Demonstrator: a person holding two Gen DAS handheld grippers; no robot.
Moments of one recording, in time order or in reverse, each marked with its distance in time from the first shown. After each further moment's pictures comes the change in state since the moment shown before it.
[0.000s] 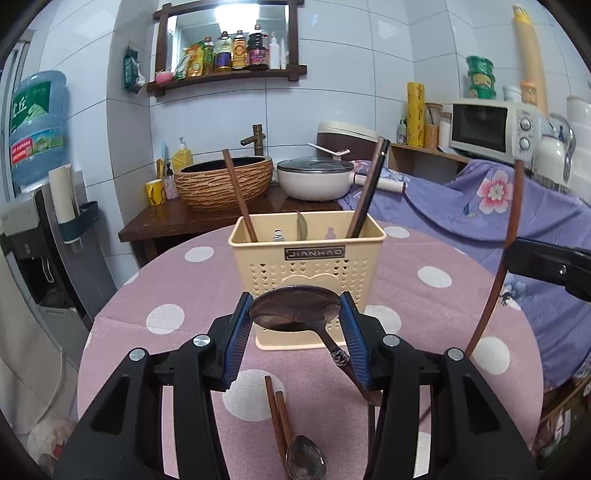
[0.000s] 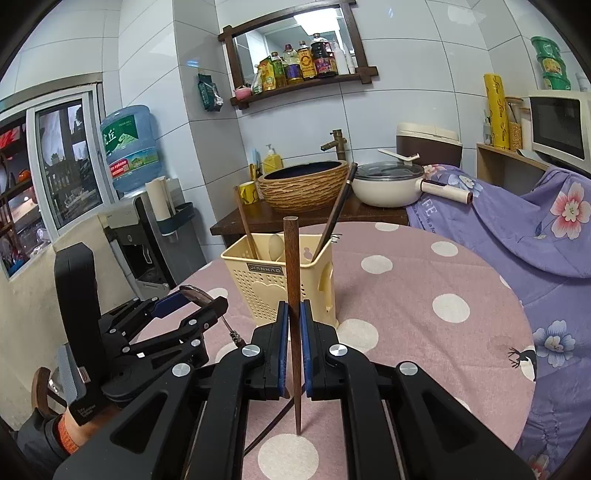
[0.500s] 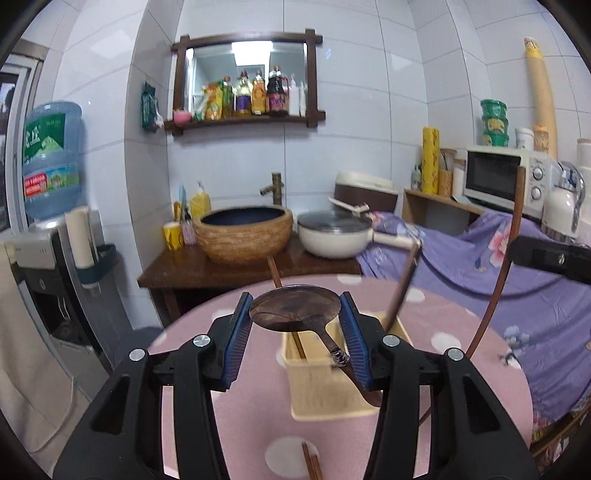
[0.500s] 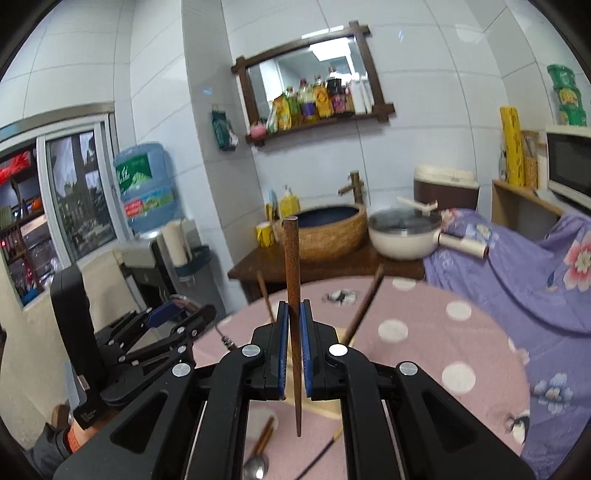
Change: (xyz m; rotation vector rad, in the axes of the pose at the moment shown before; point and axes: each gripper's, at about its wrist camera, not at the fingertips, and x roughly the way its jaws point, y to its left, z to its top) left arm -0.025 0.038 0.101 -0.012 -0.149 0.054; right arm -0.010 0.016 0.109 -0.001 -0.124 0.050
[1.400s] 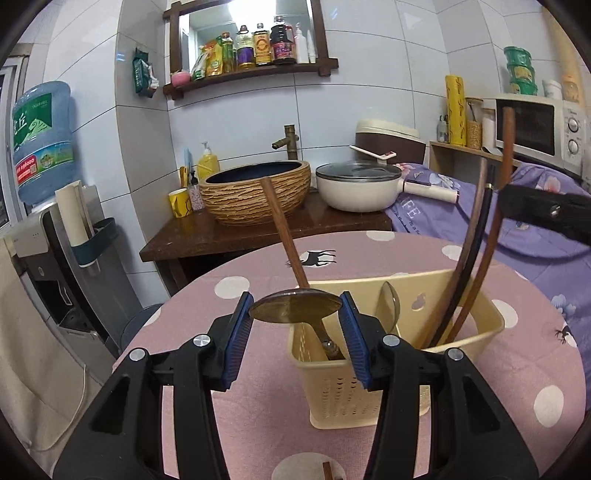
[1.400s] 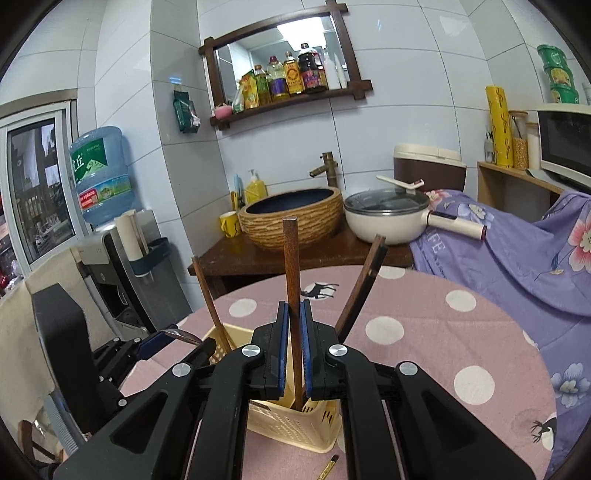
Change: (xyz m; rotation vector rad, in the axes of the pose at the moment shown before) left arm 0.111 -0.012 -0.059 0.053 0.159 0.077; right arm 0.109 -0.021 -0.047 0.024 0.041 -0.118
